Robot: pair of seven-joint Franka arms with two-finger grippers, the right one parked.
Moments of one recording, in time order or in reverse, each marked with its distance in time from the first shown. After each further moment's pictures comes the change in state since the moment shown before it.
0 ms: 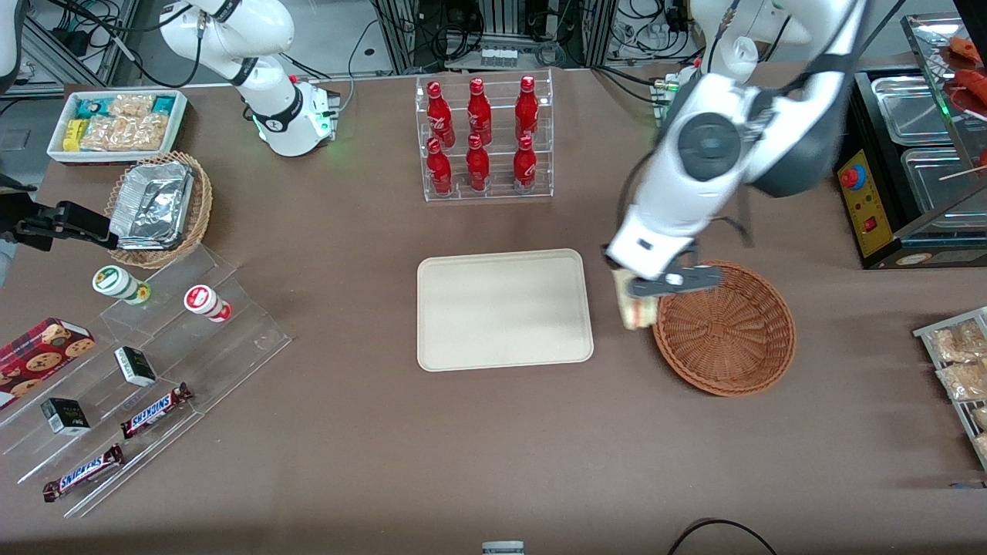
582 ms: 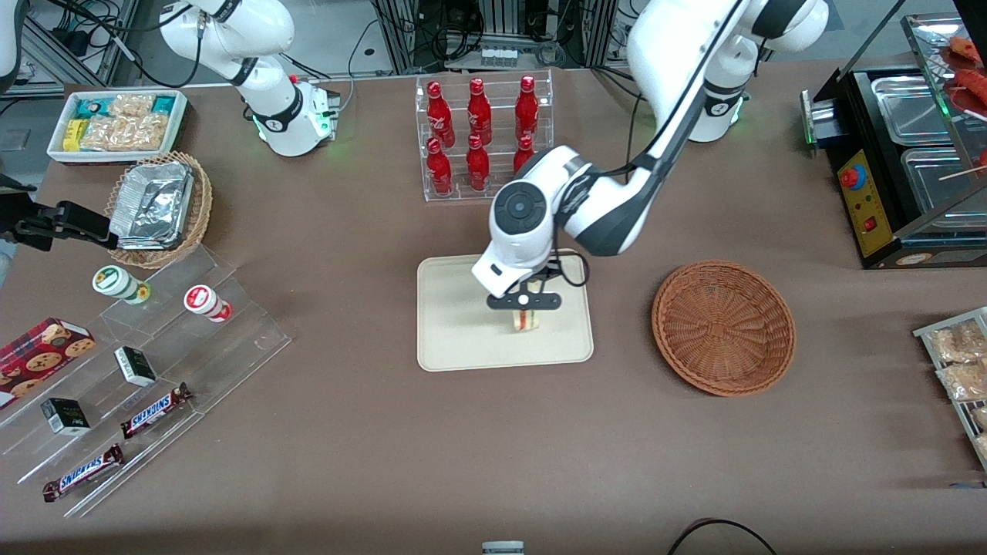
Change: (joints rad) arm -0.206 0.377 0.004 0.204 0.009 0.162 -0.105
